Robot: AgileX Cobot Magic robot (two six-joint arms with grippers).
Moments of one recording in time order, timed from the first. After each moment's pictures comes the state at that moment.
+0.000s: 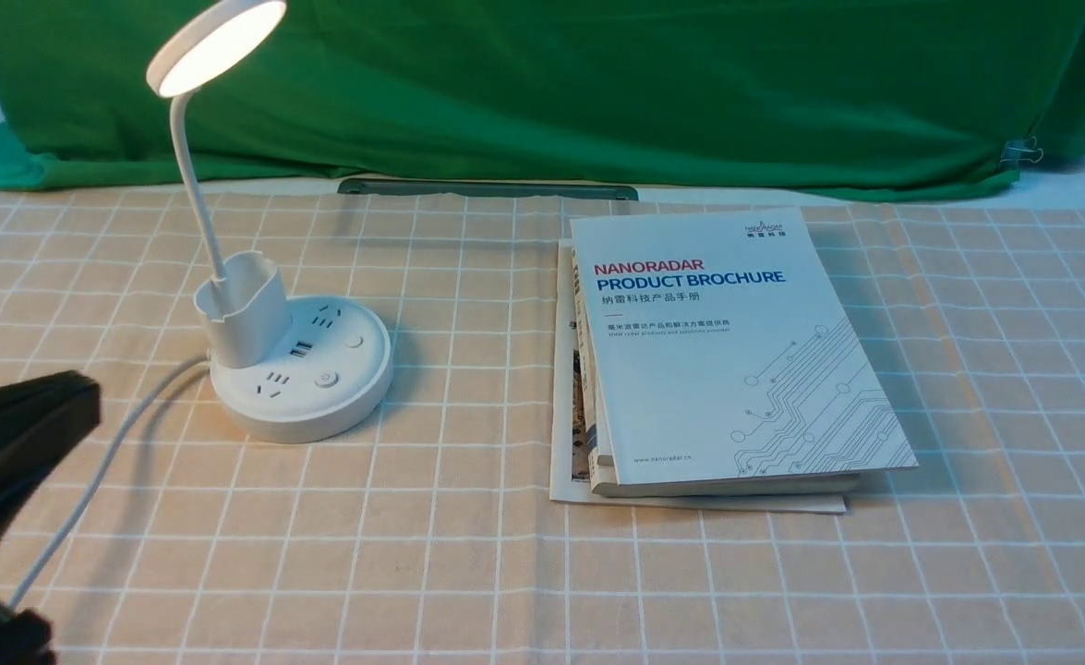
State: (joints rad) right arm -0.08 0.00 0.01 -0.05 0.26 0.06; left arm -0.42 0.39 -0.50 -0.07 0.36 0.22
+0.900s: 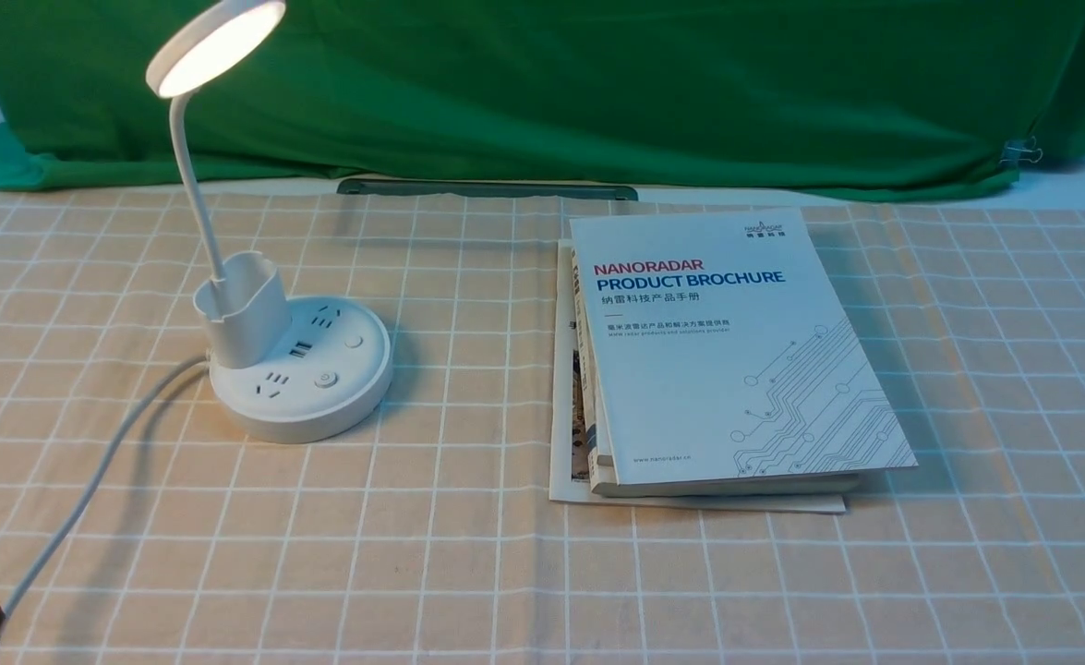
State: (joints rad) right arm -0.08 0.00 0.01 -0.05 0.26 0.06; left arm -0.07 0.00 0.01 -0.04 0.23 0.01
